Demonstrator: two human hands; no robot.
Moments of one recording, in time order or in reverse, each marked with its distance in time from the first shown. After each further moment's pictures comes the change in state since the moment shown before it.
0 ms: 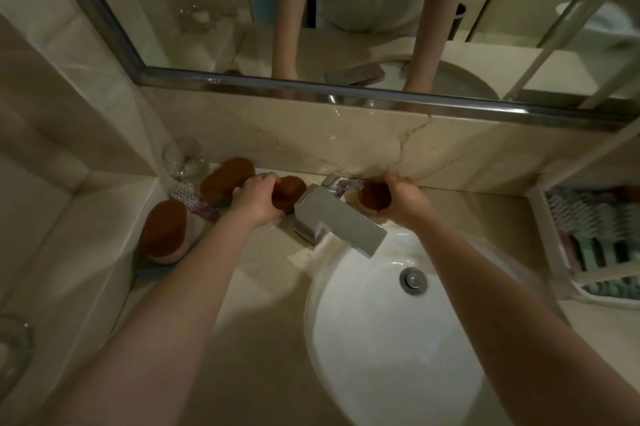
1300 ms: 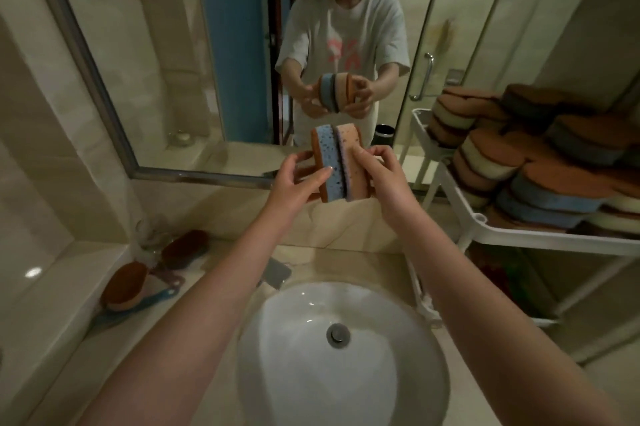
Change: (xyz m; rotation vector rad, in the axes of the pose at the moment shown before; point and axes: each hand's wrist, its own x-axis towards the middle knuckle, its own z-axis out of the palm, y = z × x) left_hand -0.169 0.252 -0.122 -1.386 0.212 0.411; right_hand -0.179 -0.040 -0.248 1.153 0.348 -0.224
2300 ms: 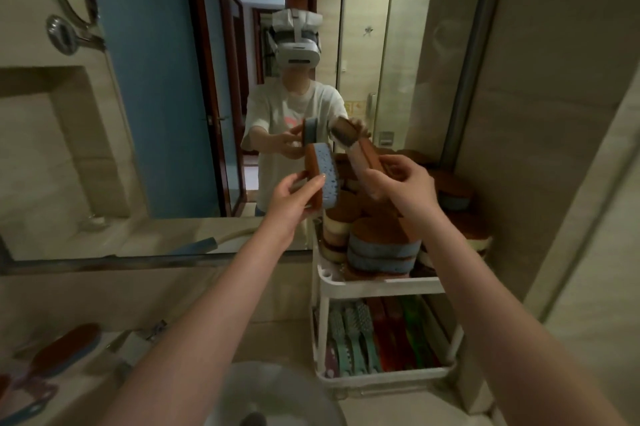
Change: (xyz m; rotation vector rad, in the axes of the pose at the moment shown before) left_hand 0.017 0.056 0.233 -0.104 -0.100 0.025; right_hand -0.002 -0.095 -0.257 -0.434 0.315 -0.201
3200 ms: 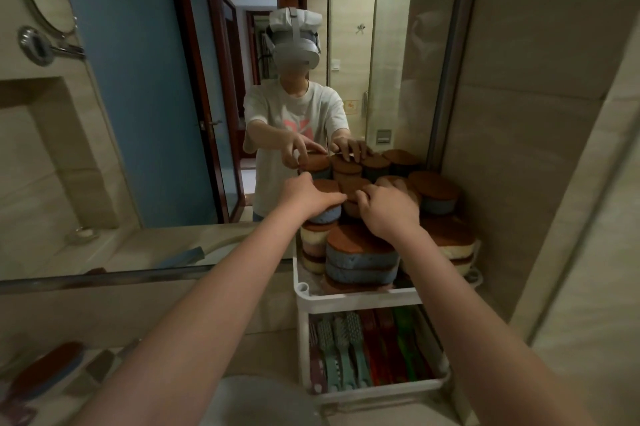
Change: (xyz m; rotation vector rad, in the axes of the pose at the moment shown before) left_hand 0.055 0.001 0.058 1.149 0.019 -0.026; right_hand 0.025 0.034 0.004 -0.908 -0.098 -0.092
